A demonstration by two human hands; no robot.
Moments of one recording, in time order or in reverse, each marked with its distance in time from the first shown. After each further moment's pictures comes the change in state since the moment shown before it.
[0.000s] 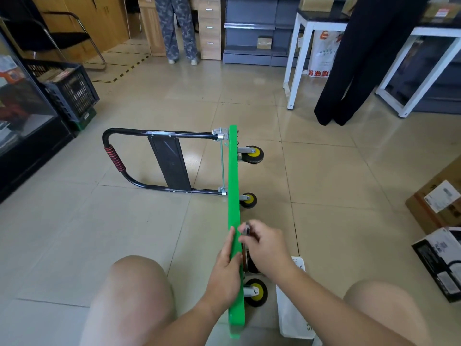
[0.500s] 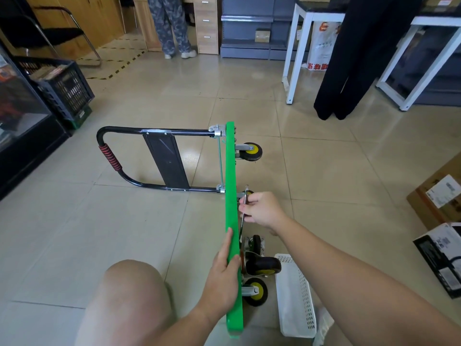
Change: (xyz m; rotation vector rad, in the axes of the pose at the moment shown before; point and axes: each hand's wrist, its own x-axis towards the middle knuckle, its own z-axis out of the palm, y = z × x) left_hand -0.001 -0.003 -0.003 0.106 -0.023 -0.002; right_hand 0.098 0.010 -0.012 0.215 -0.168 0.433
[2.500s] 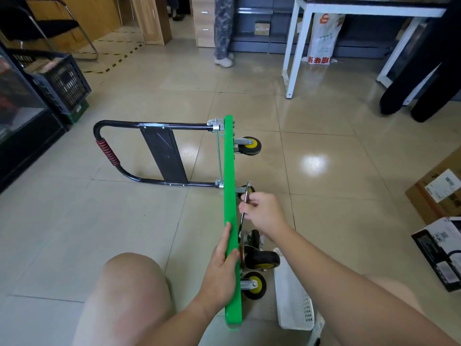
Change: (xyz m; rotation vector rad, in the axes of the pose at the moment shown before) left_hand 0.003 -0.004 0.001 -0.062 0.001 0.015; right_hand -0.020 0.013 0.008 0.025 0.127 -0.101
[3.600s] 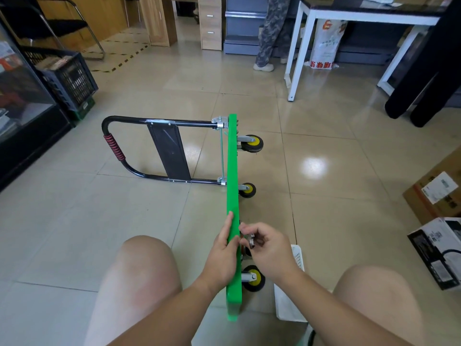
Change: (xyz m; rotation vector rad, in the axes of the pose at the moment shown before) left_hand 0.002 -0.002 -0.003 -0.047 -0.011 0.012; right_hand -0.101 0.051 0.010 0.001 0.042 -0.344
